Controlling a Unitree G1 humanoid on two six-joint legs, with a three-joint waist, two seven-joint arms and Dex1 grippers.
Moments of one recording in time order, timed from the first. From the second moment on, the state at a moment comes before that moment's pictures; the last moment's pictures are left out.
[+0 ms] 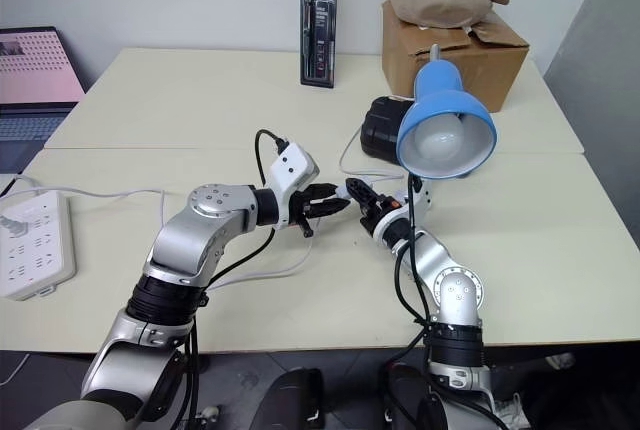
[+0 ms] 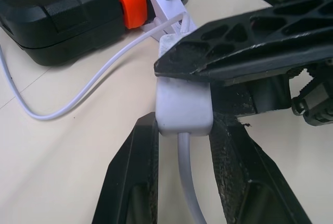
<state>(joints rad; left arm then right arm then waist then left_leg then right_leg) -0.63 0.42 -0.20 -0.03 -0.15 0.66 -0.84 -0.39 0.16 -0.19 -0.05 1.25 0.76 -0.27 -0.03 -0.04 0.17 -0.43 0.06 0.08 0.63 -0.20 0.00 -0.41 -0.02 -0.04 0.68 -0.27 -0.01</state>
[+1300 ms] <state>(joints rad) -0.64 0.44 -0.23 0.05 -0.11 0.54 -0.82 -0.28 0.06 -0.15 -0.19 1.24 0.81 -0.25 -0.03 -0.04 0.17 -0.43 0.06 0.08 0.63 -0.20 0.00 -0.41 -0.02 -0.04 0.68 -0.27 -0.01</state>
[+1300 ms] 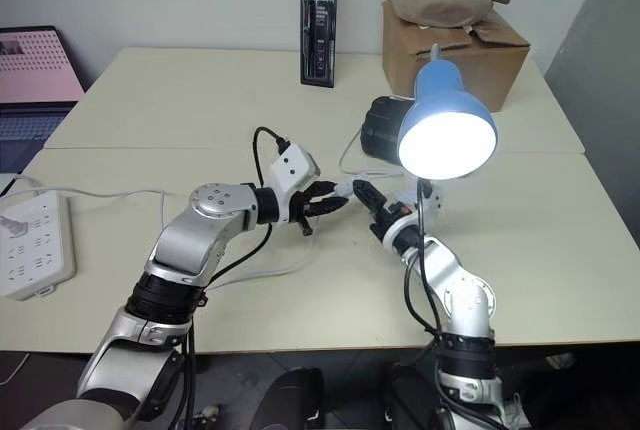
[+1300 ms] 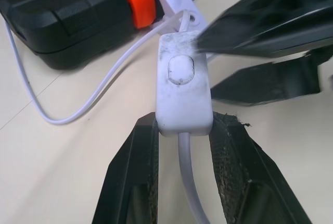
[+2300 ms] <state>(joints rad) -0.59 0.60 -0.19 0.08 -0.04 0.31 -0.92 -0.08 -0.81 0.06 -0.52 0.49 0.61 0.58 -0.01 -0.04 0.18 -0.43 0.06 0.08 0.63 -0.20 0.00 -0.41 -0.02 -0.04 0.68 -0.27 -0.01</state>
